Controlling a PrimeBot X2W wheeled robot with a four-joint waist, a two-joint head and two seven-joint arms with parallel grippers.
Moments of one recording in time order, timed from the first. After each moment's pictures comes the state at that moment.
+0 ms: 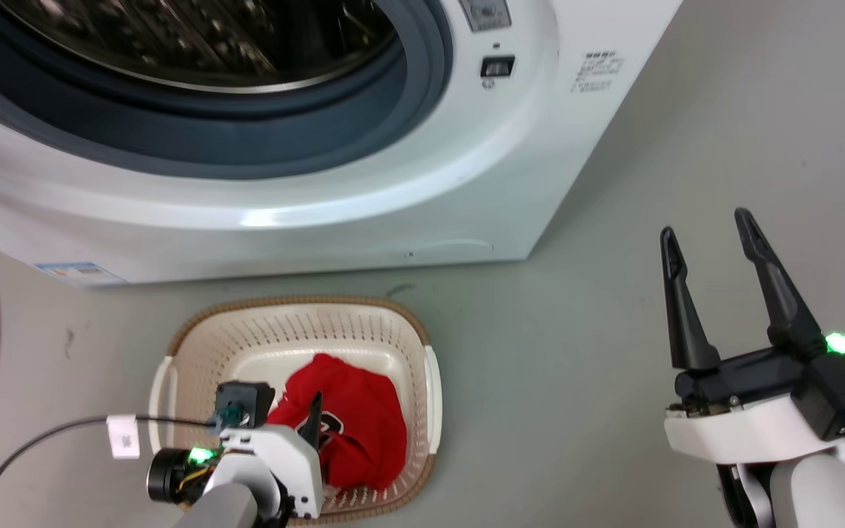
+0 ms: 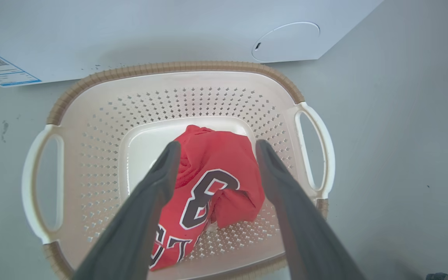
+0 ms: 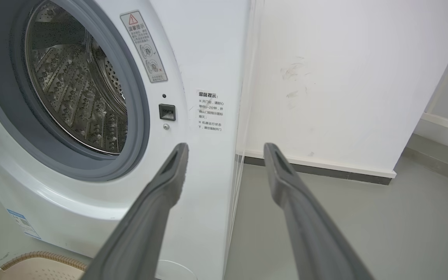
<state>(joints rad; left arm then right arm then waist) -0.48 0.19 -0.60 1.01 -0.61 0.00 -0.26 -0.13 -0.05 0.07 -0.13 -0.01 0.13 -0.26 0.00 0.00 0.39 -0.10</state>
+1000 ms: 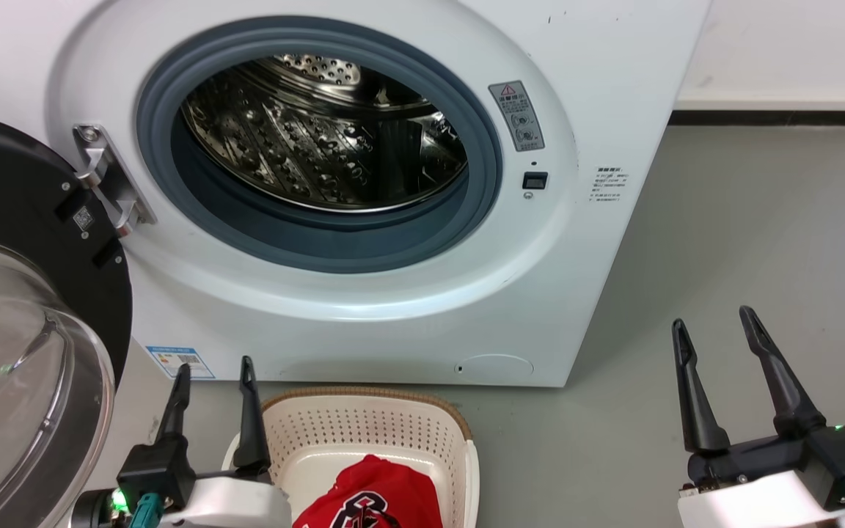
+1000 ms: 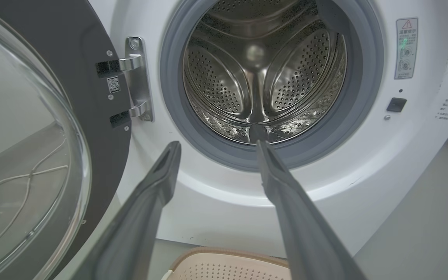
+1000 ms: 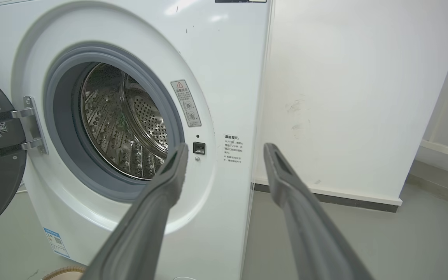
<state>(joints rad) 0.03 0.05 -0.05 0.08 -0.15 0.09 -0.26 0.06 -0.05 0.03 -0.13 0.00 0.13 -0.26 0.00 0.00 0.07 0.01</state>
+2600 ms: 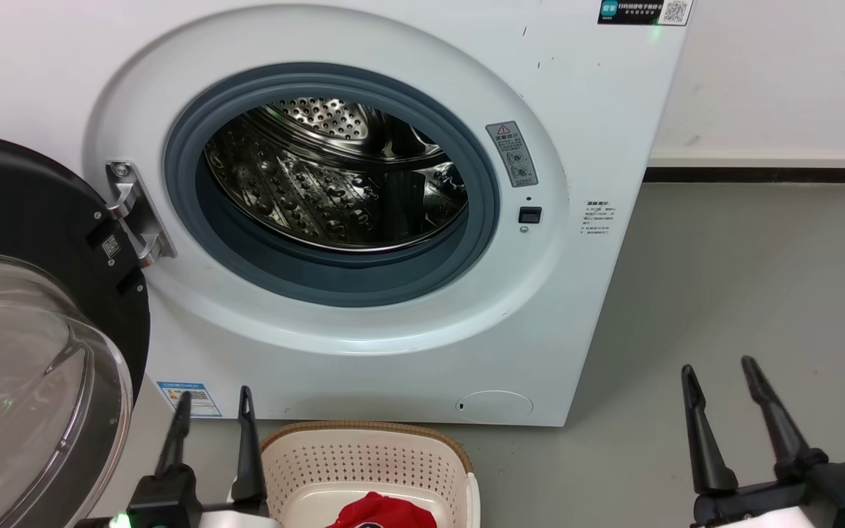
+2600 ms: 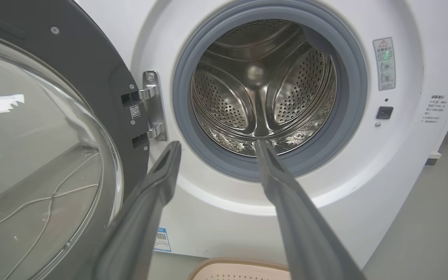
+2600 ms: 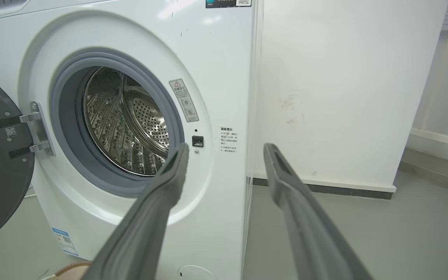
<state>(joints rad) 0.12 0.05 -0.03 0.01 -0.07 0.10 -0.26 0.15 -0.05 0.01 -0.11 0.05 0.13 -0.26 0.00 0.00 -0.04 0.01</state>
